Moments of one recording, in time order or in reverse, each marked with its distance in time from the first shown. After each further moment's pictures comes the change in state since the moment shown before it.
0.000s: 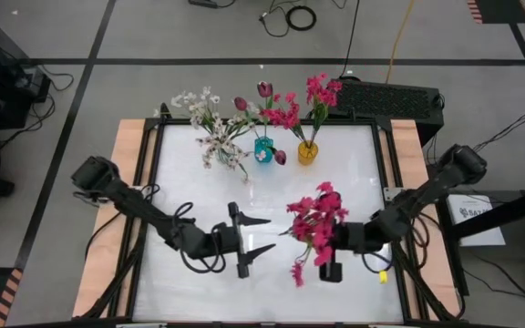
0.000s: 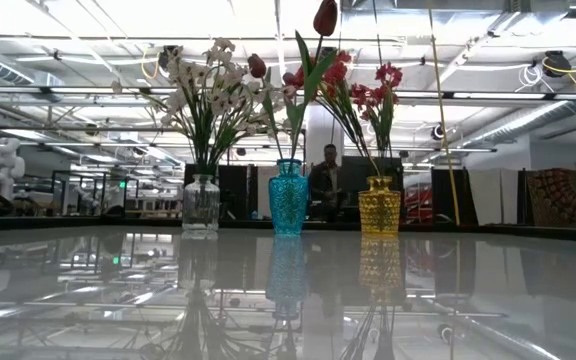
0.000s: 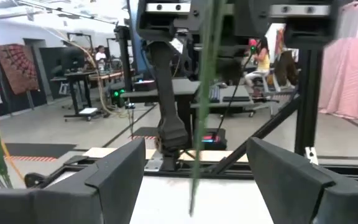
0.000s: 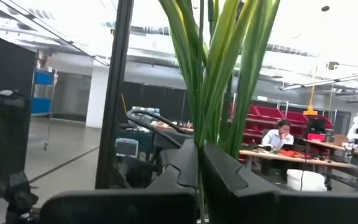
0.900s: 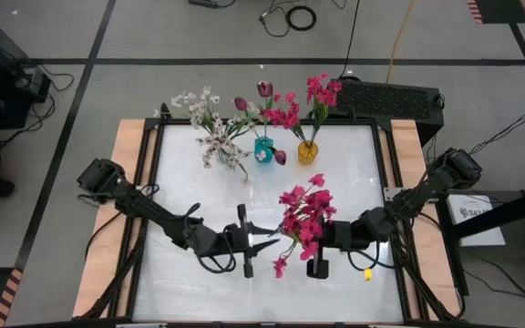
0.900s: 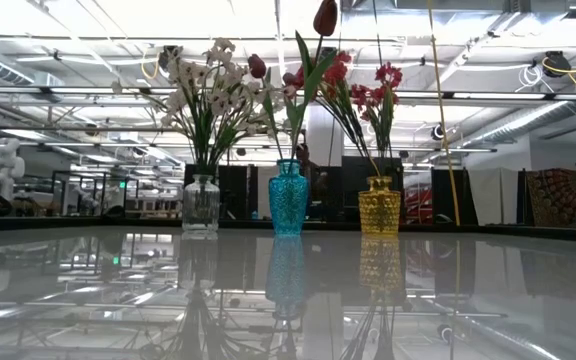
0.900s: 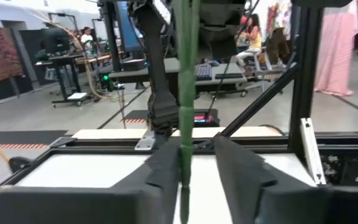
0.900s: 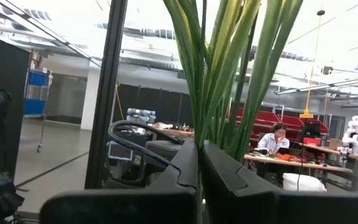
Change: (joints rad) left arm 0.045 0.060 -0.001 -0.048 0.089 -0.056; right arm -0.070 0.101 0.000 0.118 -0.052 -0.002
